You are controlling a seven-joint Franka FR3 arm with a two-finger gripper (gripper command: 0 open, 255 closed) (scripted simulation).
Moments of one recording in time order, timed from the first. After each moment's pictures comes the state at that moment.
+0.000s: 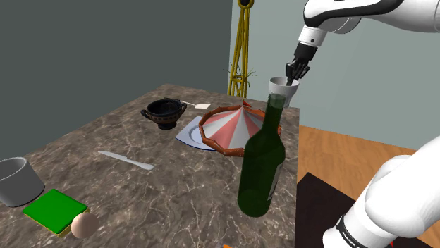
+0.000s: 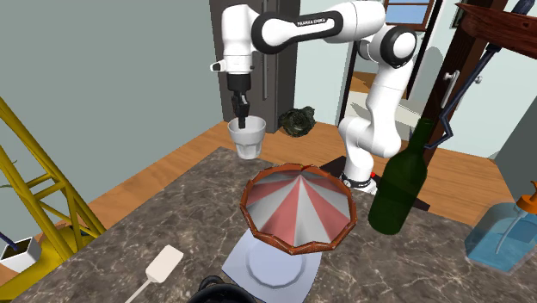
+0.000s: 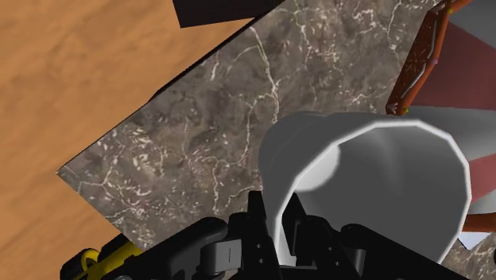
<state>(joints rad) -0.05 -0.26 -0.43 -1.94 0.08 1.73 -0.25</state>
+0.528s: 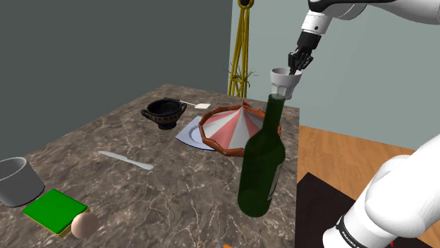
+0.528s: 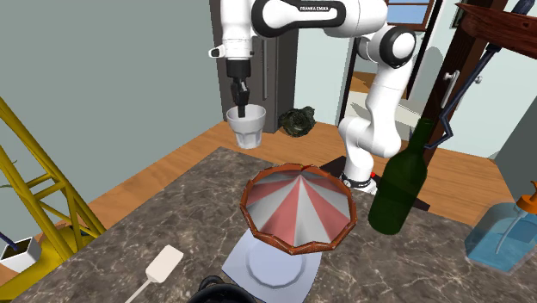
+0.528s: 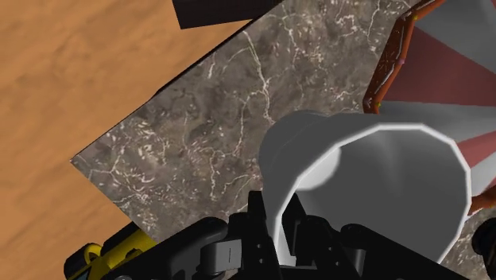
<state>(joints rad) -0.04 -0.24 -0.43 -1.82 0.09 1.63 -0.24</state>
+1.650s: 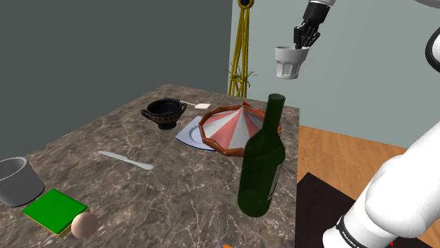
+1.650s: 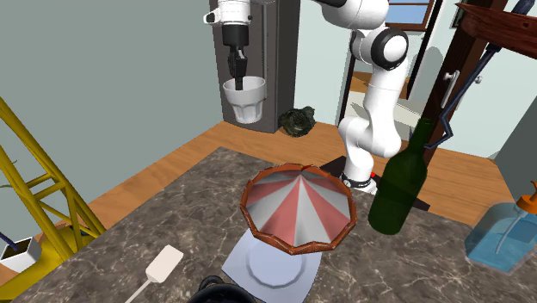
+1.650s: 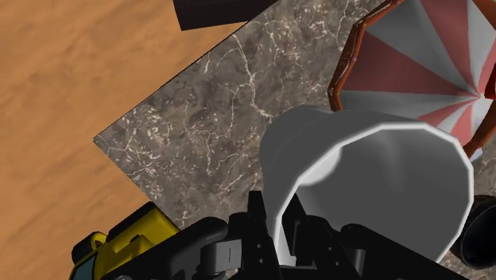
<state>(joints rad) -0.04 -0.14 -0.45 -1.48 0.13 1.38 -0.23</state>
